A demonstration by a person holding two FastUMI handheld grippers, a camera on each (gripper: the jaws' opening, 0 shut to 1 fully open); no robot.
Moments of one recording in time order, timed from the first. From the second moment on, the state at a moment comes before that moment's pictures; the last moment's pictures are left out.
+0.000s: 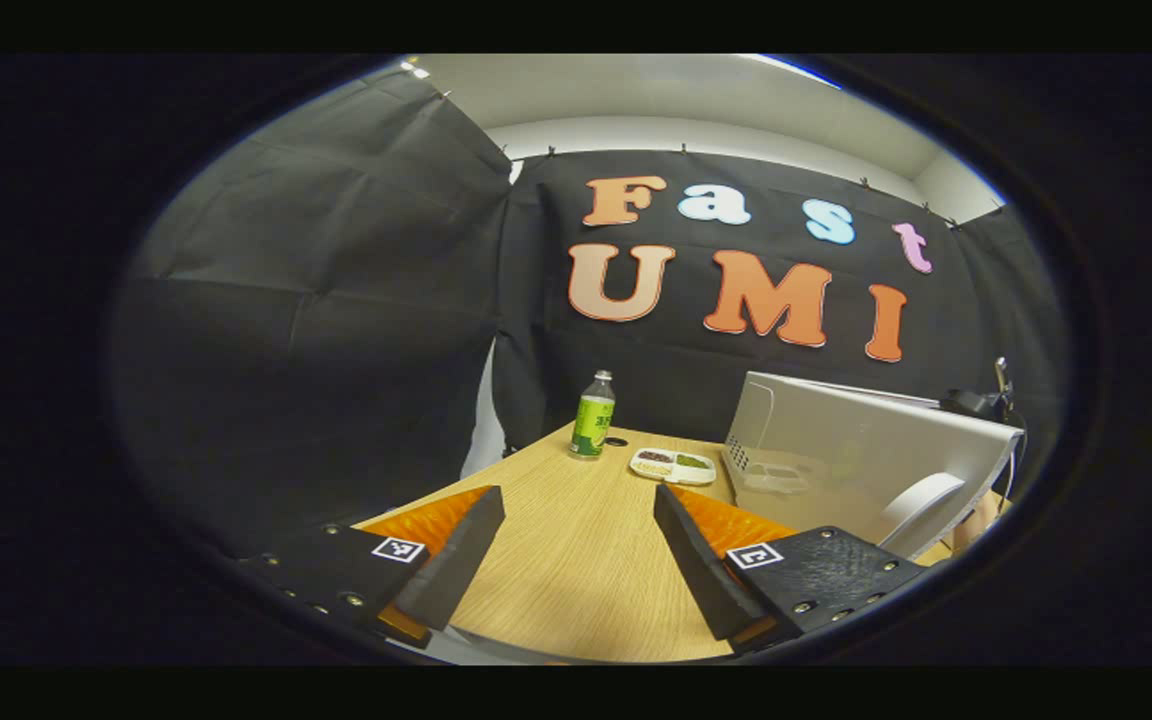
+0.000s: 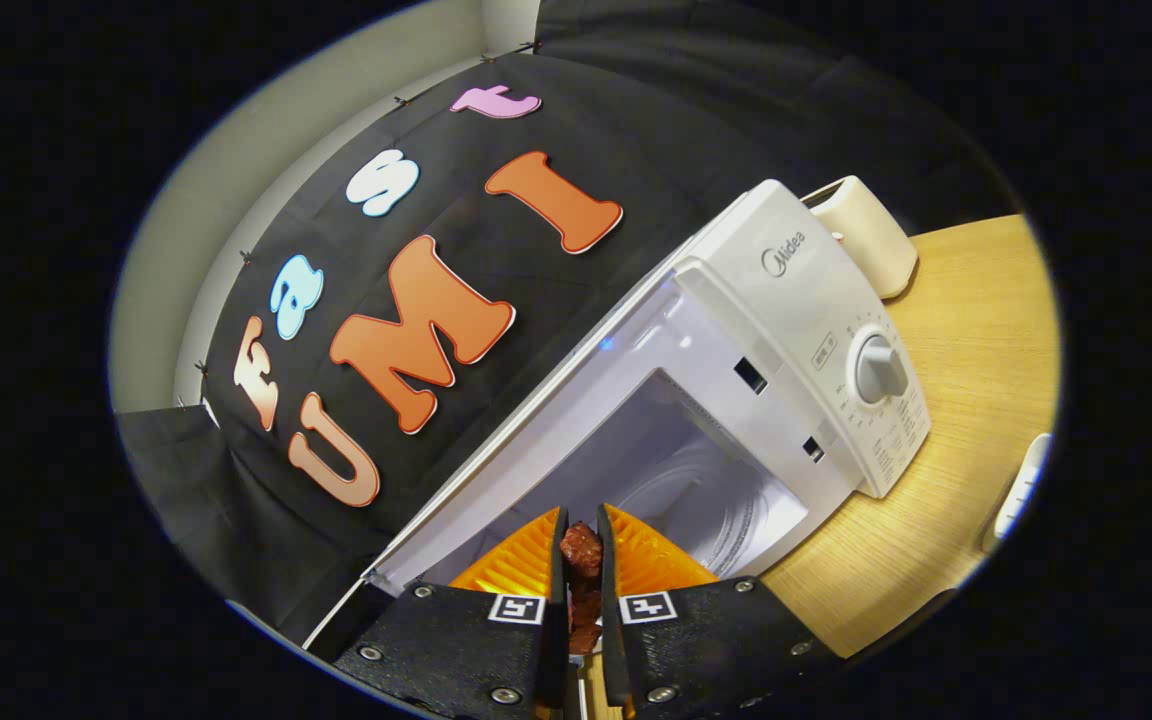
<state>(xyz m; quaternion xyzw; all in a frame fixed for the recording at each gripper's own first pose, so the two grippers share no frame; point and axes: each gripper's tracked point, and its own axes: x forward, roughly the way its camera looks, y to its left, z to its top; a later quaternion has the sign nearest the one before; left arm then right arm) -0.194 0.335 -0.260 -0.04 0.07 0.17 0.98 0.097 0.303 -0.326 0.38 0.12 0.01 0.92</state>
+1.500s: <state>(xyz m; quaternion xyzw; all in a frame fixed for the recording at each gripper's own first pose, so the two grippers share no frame) -0.184 0.337 -0.255 -0.02 0.06 0.15 0.99 0.079 0.254 -0.343 0.10 0.17 -0.01 0.98</state>
